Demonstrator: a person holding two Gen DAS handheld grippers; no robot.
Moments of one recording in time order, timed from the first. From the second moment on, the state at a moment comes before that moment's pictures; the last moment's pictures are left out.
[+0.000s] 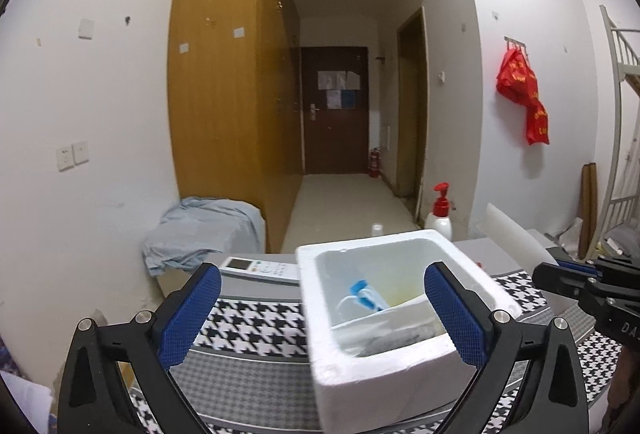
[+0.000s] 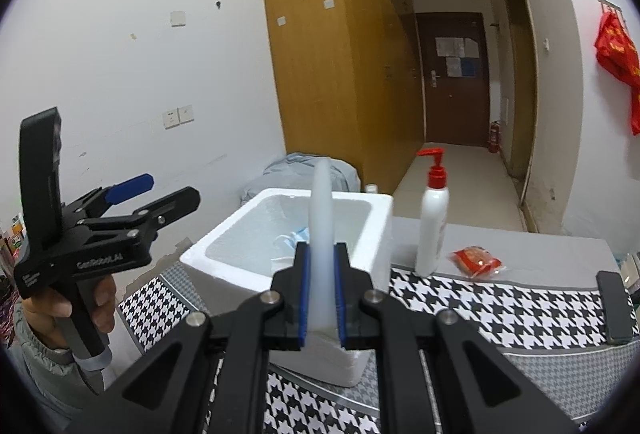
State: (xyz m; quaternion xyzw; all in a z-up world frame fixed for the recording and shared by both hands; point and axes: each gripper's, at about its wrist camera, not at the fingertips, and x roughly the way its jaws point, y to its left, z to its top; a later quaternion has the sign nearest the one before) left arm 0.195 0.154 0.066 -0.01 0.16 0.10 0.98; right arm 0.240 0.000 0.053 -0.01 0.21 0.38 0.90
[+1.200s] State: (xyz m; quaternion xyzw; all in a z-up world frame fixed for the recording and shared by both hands) left arm 0.157 0.203 0.053 -0.02 0.16 0.16 0.98; right arm 0.265 0.080 0.050 -0.05 0.23 0.40 0.88
